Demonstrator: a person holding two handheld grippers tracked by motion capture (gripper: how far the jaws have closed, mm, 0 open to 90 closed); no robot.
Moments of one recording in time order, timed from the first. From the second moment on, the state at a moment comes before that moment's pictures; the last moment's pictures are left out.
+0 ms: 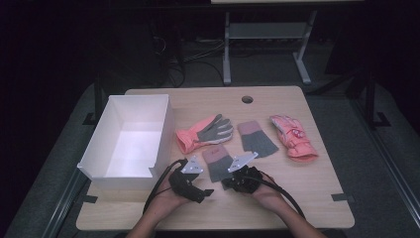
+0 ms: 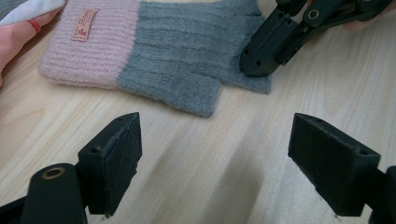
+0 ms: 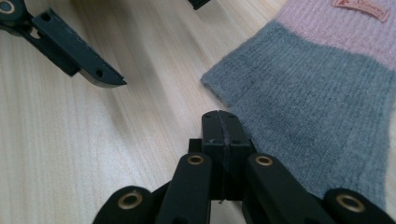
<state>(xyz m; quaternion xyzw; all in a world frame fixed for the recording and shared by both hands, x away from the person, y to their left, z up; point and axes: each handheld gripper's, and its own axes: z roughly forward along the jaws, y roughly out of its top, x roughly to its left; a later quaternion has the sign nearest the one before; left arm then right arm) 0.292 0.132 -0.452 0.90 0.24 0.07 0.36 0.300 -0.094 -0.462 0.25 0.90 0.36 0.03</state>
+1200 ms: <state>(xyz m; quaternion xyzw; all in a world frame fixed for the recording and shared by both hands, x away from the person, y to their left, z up) 0.292 0.132 -0.451 0.90 0.24 0.07 0.36 0.279 -0.203 -0.456 0.32 0.89 0.32 0.05</state>
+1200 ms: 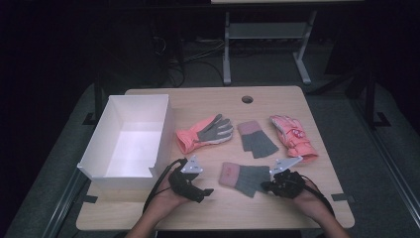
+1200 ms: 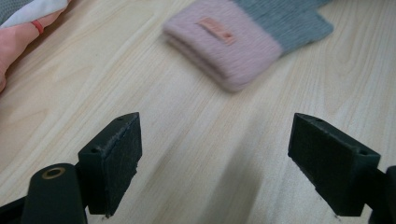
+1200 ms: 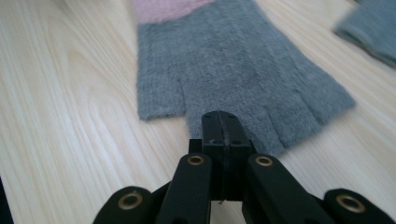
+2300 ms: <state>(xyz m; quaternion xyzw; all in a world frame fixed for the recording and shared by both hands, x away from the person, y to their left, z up) 0.365 0.048 -0.448 0.92 0.18 0.01 0.34 0.287 -0.211 -0.455 0.33 0.89 0.32 0.07</state>
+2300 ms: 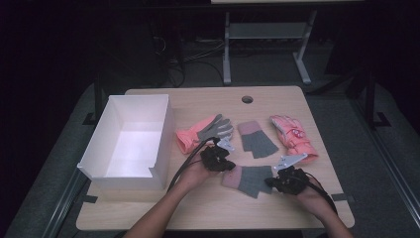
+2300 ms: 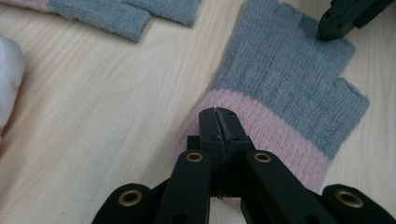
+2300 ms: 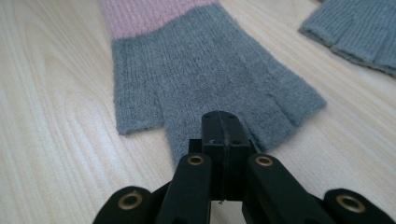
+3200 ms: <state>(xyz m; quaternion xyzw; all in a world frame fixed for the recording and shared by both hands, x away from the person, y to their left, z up) 0.311 0.087 -0.446 0.93 0.18 -0.04 0.33 0.332 -0.171 -0.458 0.34 0.88 0.32 0.08</state>
